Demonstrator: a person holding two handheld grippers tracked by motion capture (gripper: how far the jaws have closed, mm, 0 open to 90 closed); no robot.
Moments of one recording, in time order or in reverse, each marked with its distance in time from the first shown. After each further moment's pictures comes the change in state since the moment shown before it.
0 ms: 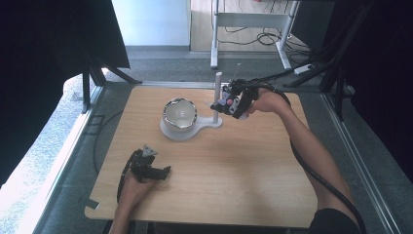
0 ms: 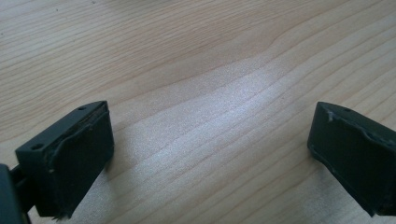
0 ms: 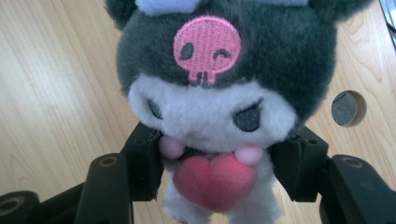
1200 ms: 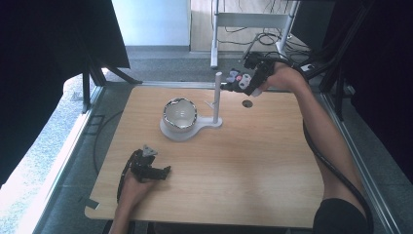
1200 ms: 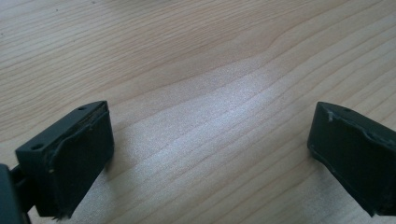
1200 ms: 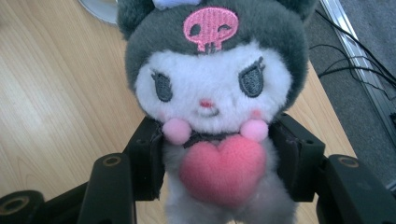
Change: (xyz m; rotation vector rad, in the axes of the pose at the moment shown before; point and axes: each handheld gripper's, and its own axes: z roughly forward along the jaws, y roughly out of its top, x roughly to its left) left arm 0.000 0.000 0.000 0.002 -0.002 0.000; right arm -0.031 0.001 -0.083 -0.044 -0.082 0.087
